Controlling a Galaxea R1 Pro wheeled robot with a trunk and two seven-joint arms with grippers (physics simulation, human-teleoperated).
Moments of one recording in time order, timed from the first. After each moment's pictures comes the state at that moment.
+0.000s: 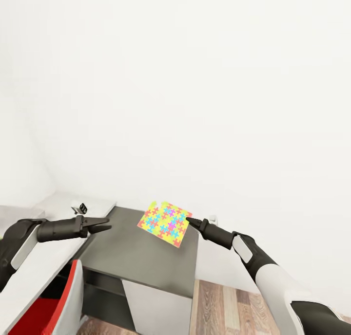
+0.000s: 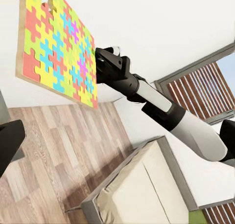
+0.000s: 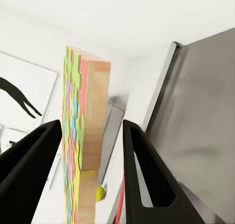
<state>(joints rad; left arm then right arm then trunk) -0.65 0.51 -0.09 -1.01 0.50 1.03 -1.39 -0.81 0.02 -0.06 -0.38 -0.55 0.54 0.90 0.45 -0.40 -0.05</state>
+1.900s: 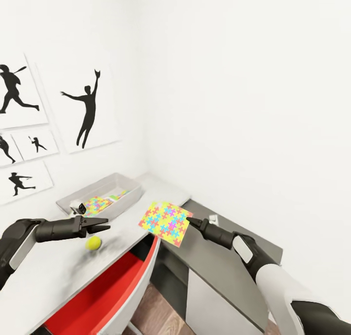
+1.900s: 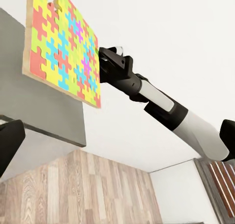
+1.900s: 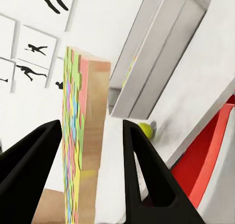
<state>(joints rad) -0.65 0.51 -0.09 -1.01 0.50 1.03 -1.39 -0.81 0.02 -0.07 -0.38 -0.55 0.54 0.90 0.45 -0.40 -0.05</state>
